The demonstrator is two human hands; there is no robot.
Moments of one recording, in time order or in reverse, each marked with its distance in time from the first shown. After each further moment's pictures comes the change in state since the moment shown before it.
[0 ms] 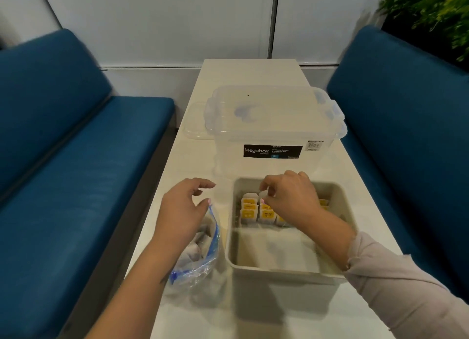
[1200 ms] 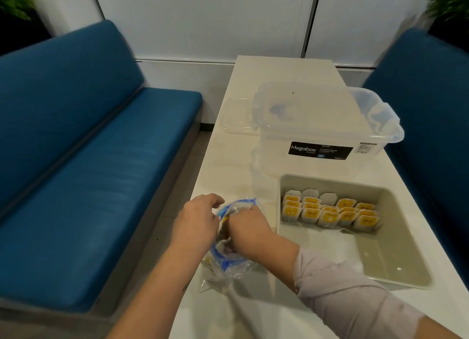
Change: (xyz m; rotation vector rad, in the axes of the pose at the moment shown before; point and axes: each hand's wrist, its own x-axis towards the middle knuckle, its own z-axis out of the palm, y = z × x) left_hand -0.019 -0.054 -0.044 0.320 -0.098 -0.212; right_hand -0.005 -0.165 0.065 -0.175 -0.426 -0.293
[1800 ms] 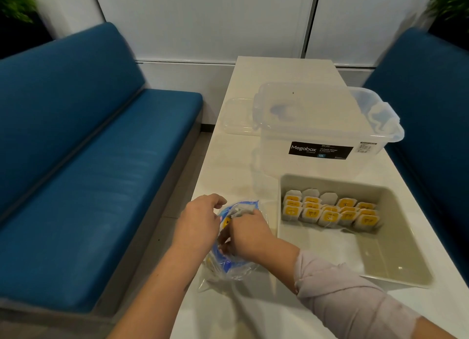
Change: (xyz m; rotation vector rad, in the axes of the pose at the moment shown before) left_hand -0.001 0.001 0.002 -0.018 -0.013 -0.017; right_hand 0.002 -0.002 -0.001 -0.054 -0.183 -0.005
